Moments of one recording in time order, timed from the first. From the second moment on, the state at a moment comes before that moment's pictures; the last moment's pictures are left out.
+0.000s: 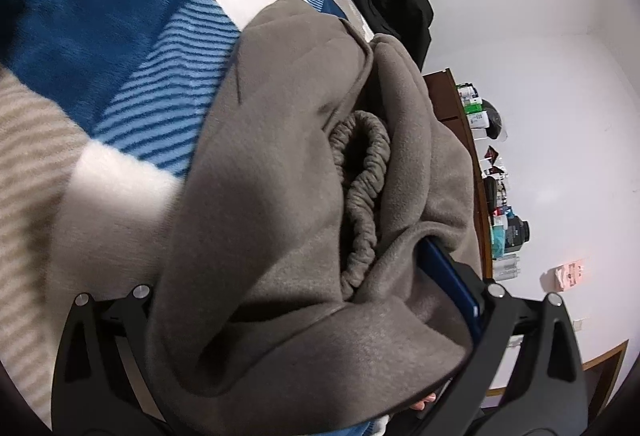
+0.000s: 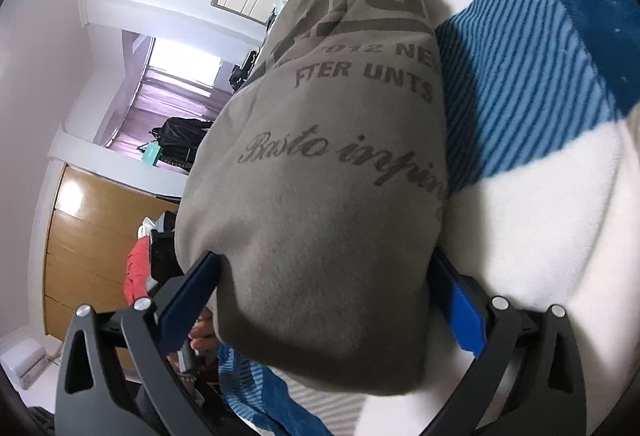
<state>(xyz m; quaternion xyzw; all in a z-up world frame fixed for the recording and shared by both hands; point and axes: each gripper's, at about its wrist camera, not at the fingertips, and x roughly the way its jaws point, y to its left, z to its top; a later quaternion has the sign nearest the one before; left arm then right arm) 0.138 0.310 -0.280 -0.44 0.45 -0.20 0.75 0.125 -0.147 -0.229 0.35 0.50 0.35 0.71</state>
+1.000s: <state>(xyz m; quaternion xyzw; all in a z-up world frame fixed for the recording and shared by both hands) 0.100 0.281 -0.240 -0.43 0.40 -0.24 0.77 0.107 -0.121 -0.141 0.30 0.49 0.37 0.73</state>
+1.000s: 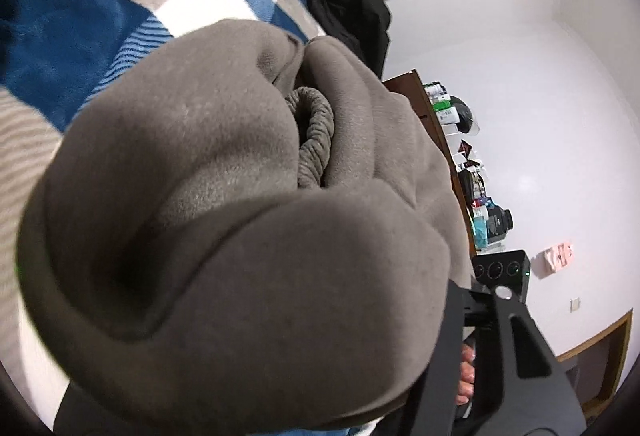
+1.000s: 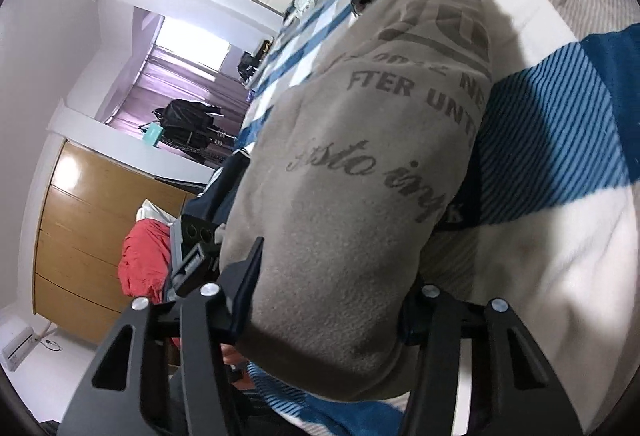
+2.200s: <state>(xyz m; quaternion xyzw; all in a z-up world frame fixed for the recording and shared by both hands) -0.062 0.258 -0.090 -0.40 0.34 -0.26 0.81 -0.037 -0.123 0.040 0.28 0.42 0.44 0.74</state>
